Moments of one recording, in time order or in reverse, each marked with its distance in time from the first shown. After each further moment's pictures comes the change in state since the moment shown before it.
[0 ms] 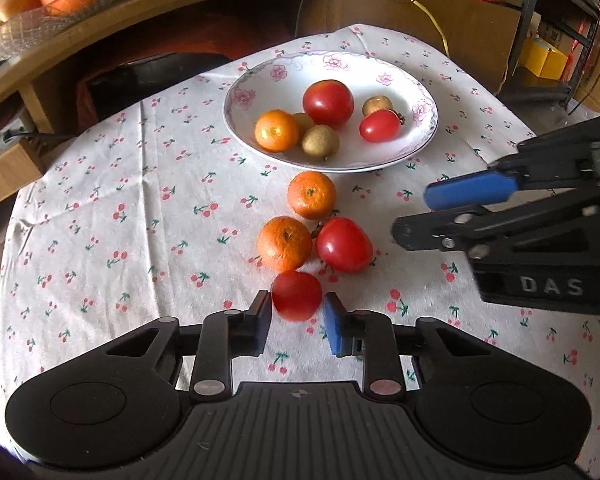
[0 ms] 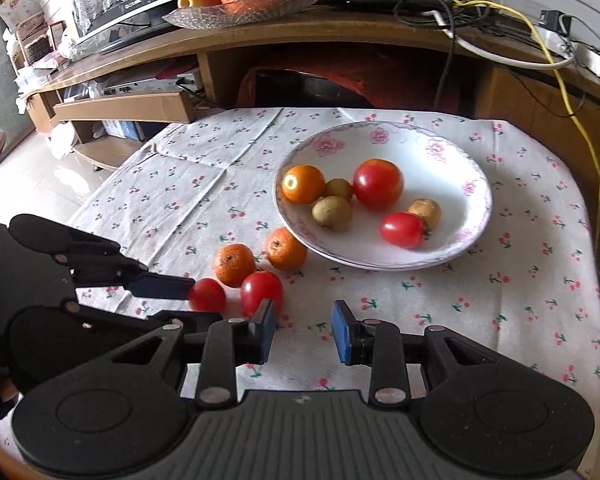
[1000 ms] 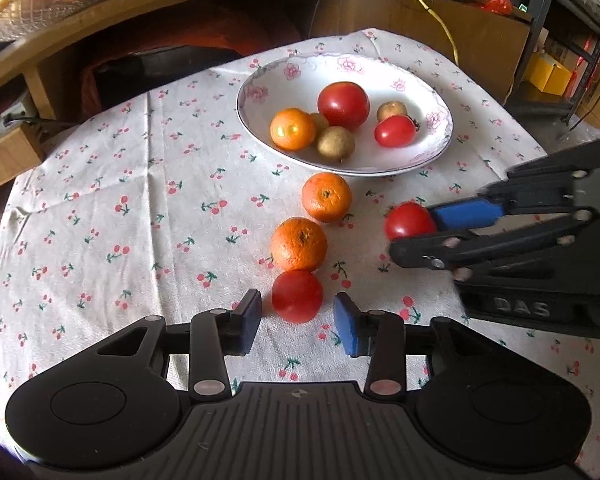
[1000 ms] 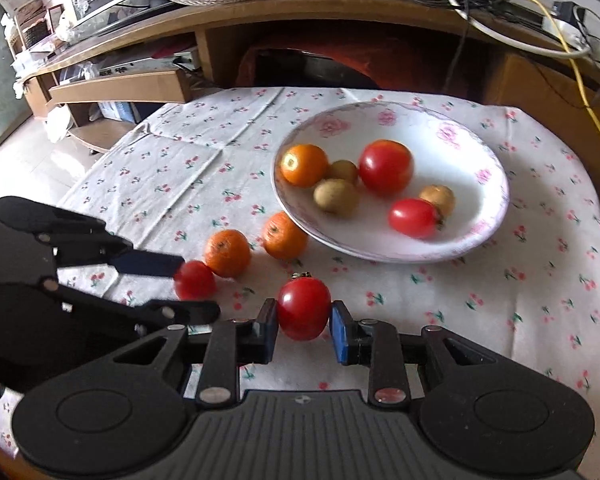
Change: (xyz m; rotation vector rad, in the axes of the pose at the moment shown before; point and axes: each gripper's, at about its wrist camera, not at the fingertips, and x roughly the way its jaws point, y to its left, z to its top) left arm 0.010 0.010 -0.001 -0.040 -0.022 -0.014; right arm 0.020 -0.002 -0.004 -0.016 0.043 -0.019
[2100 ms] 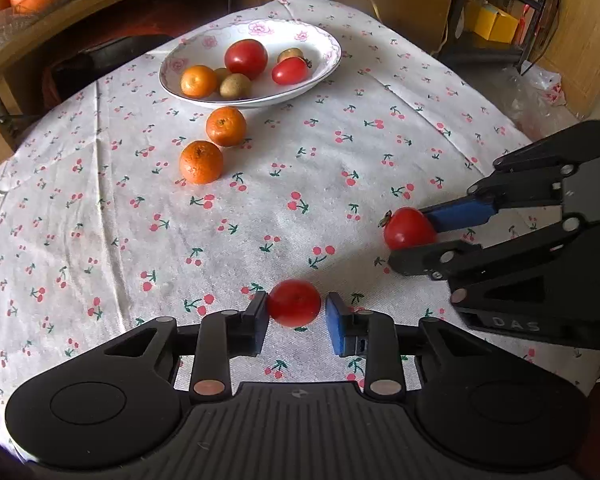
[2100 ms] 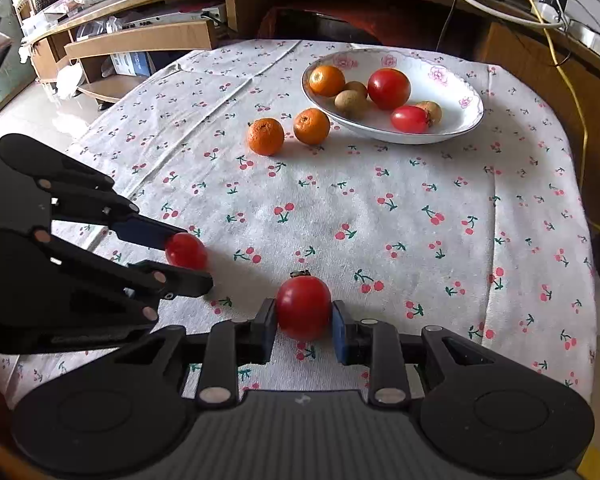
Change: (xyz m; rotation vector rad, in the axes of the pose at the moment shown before) left arm -0.036 -0.050 -0.048 0.118 0.077 -0.070; right arm -0.050 0.027 -0.076 -0.041 0.073 -0.030
